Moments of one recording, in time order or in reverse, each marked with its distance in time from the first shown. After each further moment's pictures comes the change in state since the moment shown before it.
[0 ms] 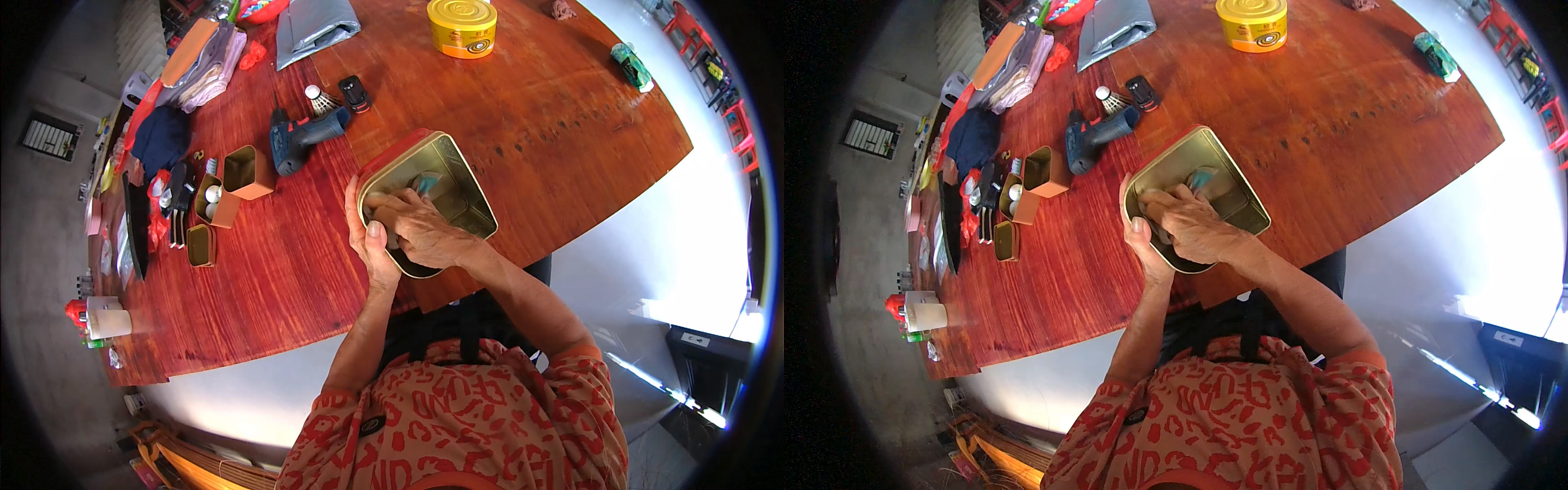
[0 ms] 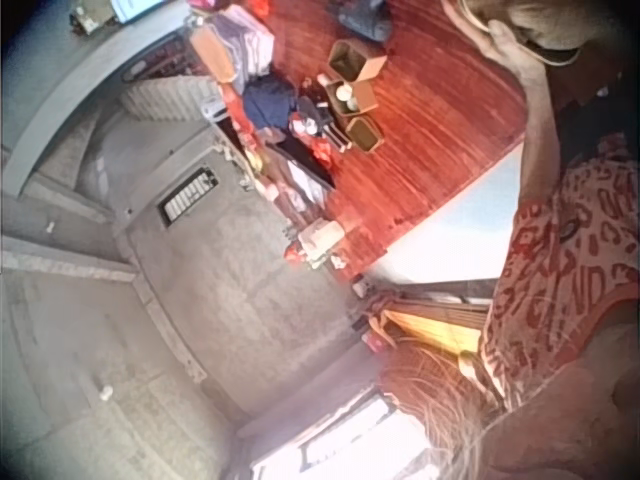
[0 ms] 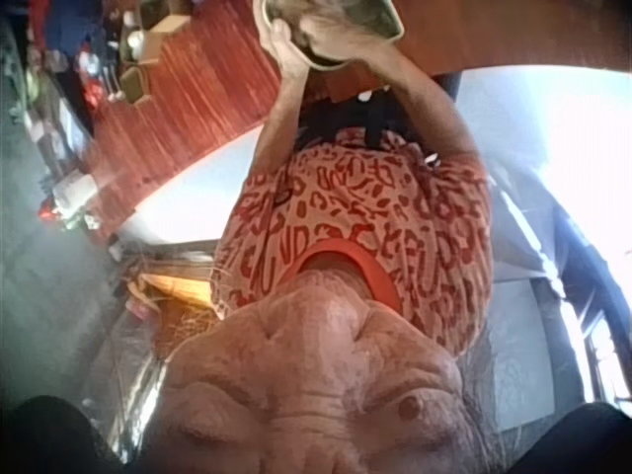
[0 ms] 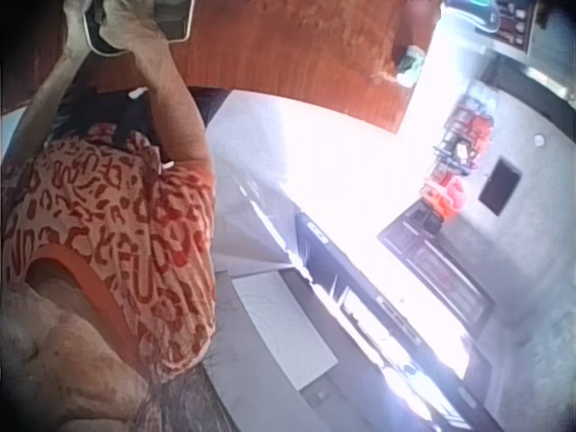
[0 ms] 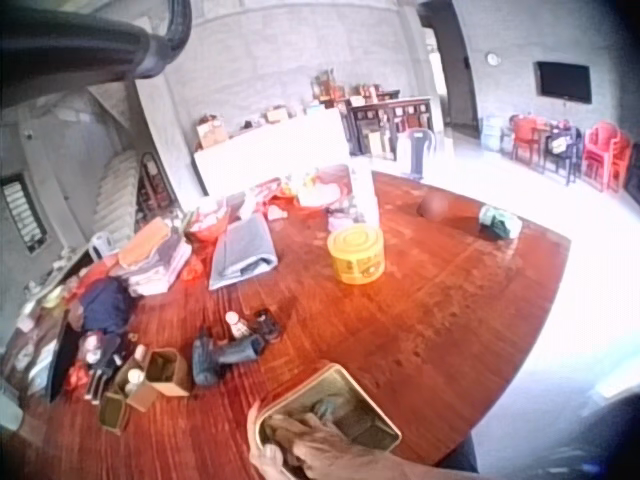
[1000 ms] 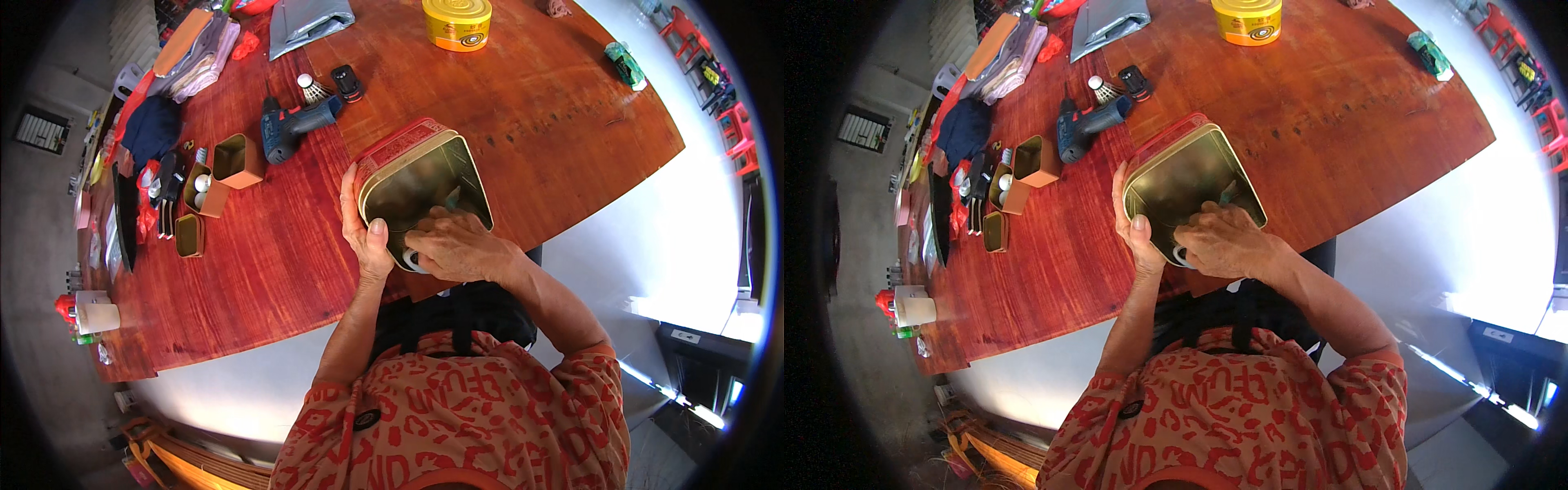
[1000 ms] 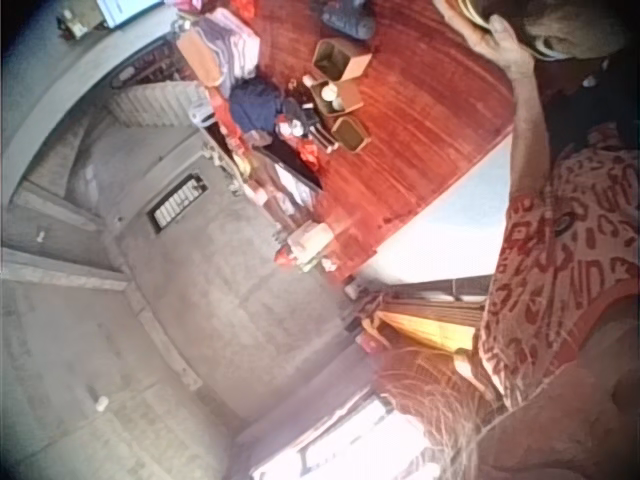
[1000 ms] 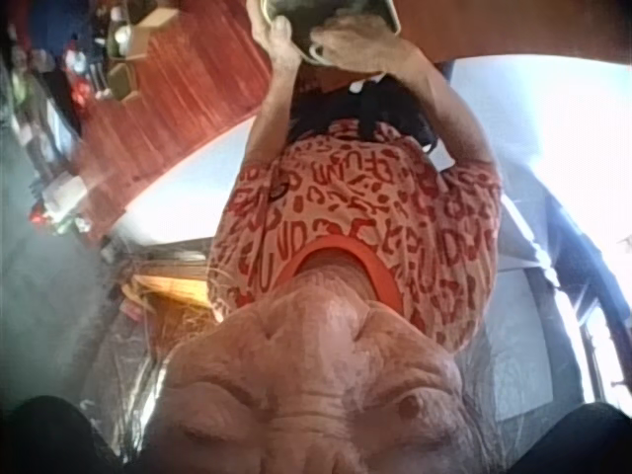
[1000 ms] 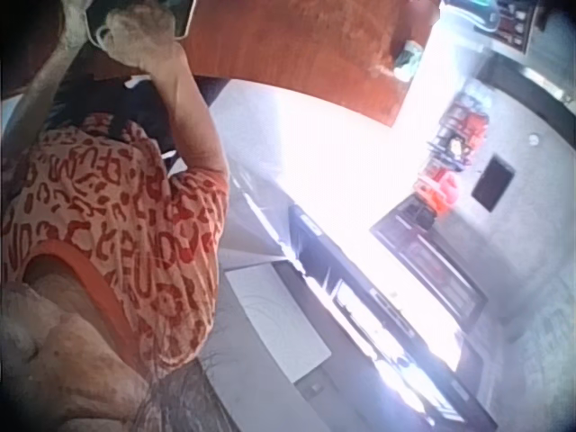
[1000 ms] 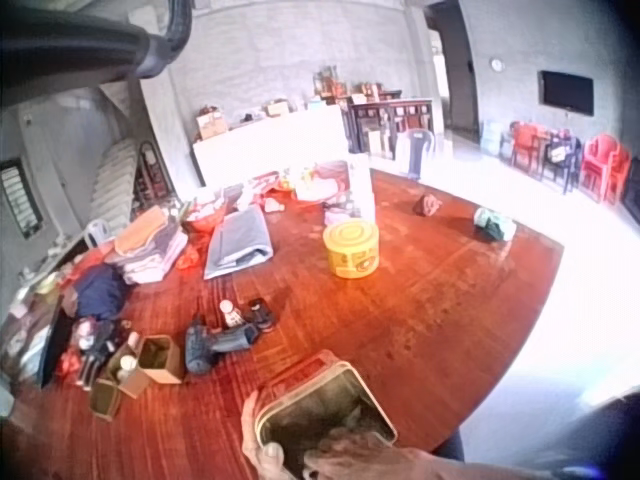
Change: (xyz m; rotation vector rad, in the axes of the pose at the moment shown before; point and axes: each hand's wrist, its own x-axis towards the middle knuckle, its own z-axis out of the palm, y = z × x) left_hand -0.003 0.009 0.004 0.105 -0.049 0.123; right_hand -0.053 -0.024 -0.034 -0.335 -0.156 0.032
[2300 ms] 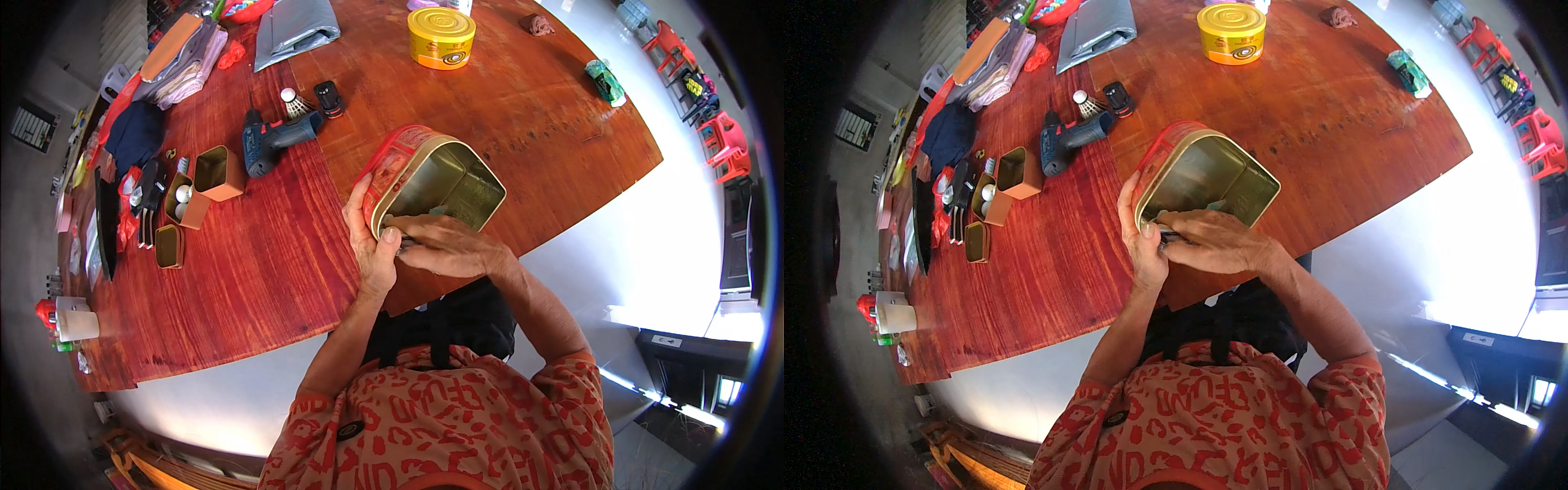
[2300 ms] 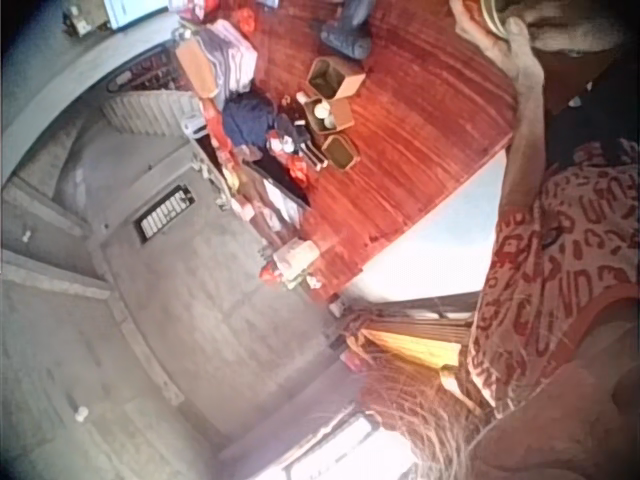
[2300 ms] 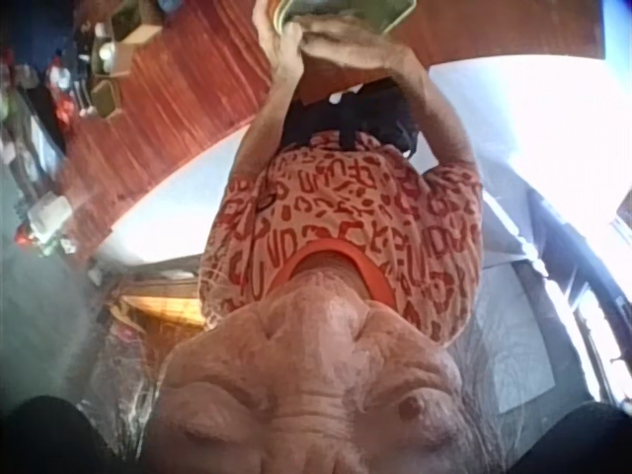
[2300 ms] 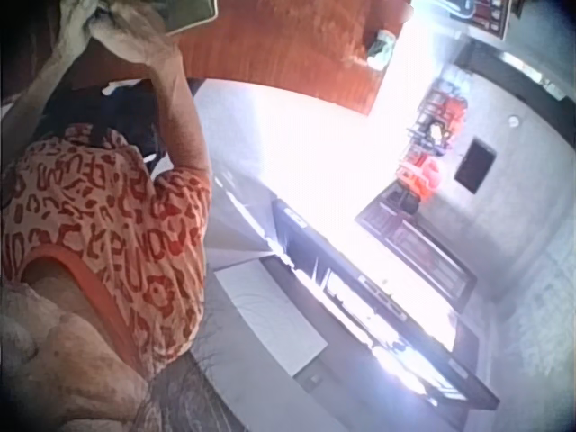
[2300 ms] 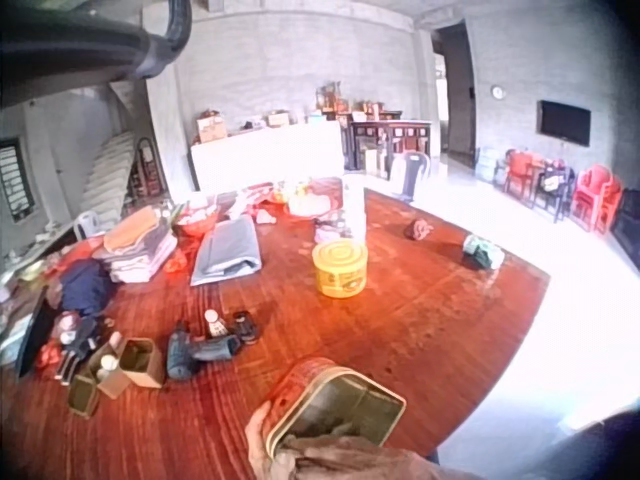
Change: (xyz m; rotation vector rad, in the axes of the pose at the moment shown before) left_hand -0.008 -0.009 0.026 0.013 -0.074 -0.111; right_hand 0.000 0.025 -0.019 0.588 0.018 0.031
